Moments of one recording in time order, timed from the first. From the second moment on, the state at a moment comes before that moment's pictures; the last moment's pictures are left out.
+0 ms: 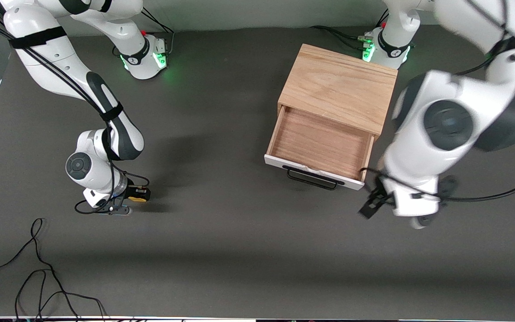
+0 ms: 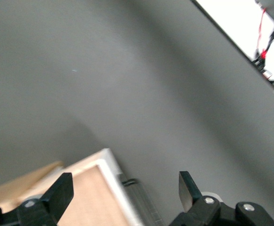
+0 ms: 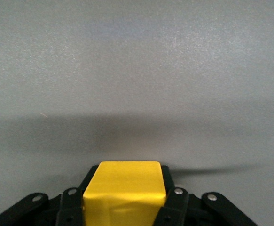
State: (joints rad) left arm -0.20 0.48 -0.17 -1.14 0.13 1.62 -1.12; right arm 0.08 0.55 0.00 -2.03 0.00 2.59 0.16
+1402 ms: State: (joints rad) left arm 0.08 0.10 -0.15 -1.54 0.06 1.48 -0.05; right arm 0.54 0.46 0.02 -1.26 0.14 1.74 0.83
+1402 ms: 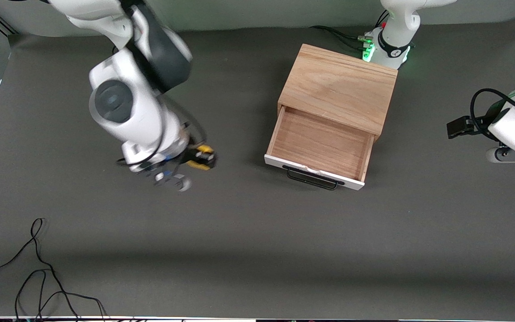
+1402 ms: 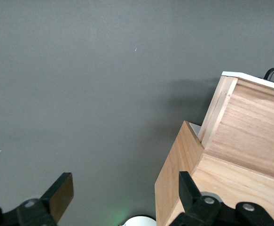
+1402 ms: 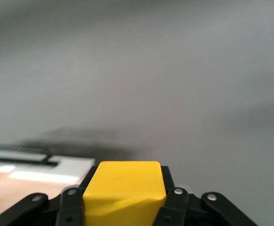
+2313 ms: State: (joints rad) left arm 0.11 0.02 -0.13 -1.64 0.06 1.57 0.03; right arm 0.85 0.75 0.02 -1.11 0.14 2.04 1.14
